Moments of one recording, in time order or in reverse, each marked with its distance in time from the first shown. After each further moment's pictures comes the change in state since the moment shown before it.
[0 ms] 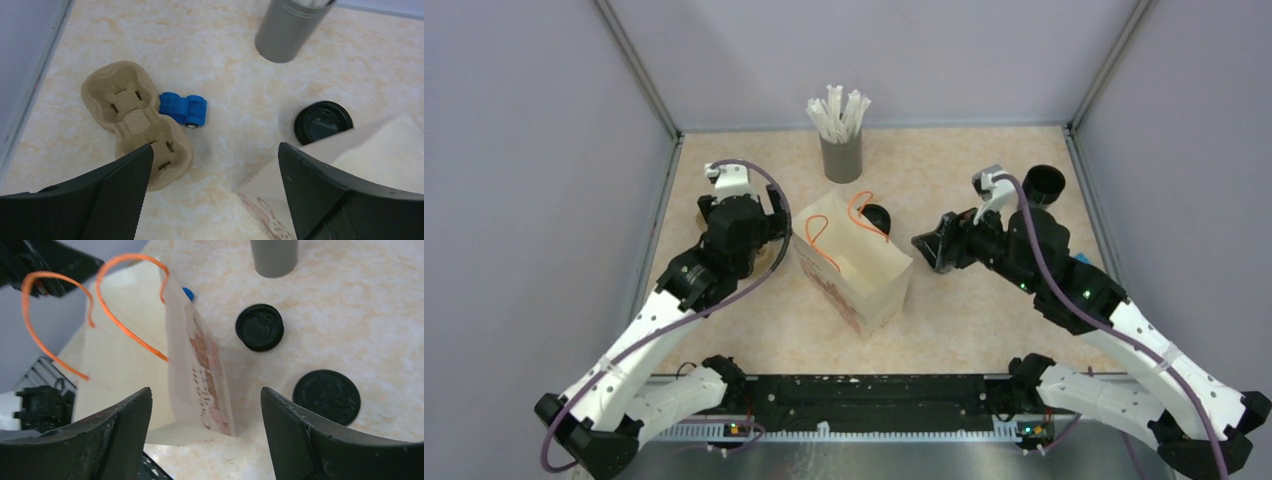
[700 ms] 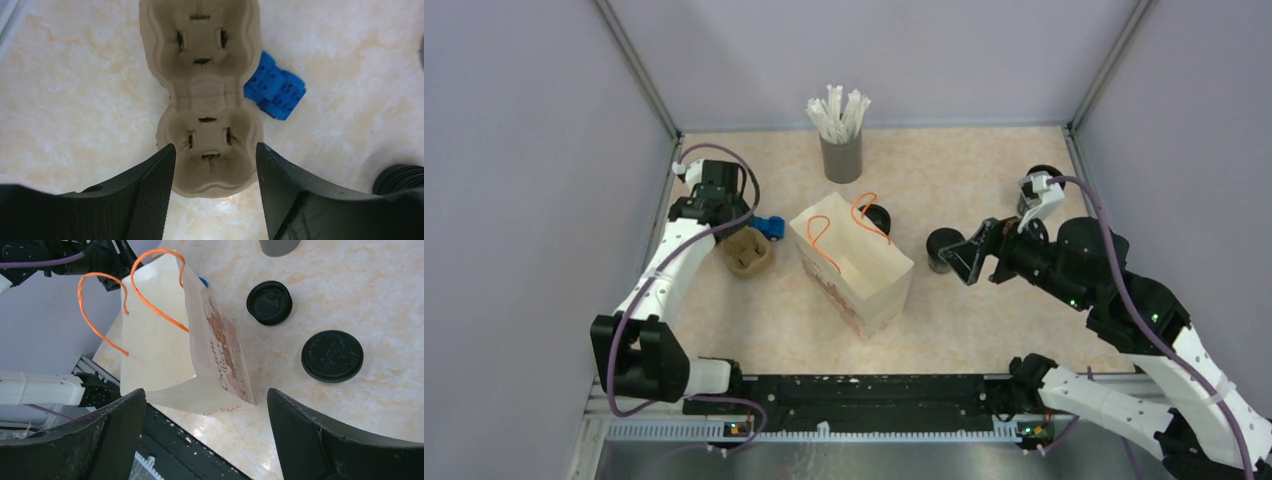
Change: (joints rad) left arm 0.484 0.452 0.145 -0.185 0.187 -0.267; right arm 0.002 -0.113 0.129 -0.291 0.013 0.127
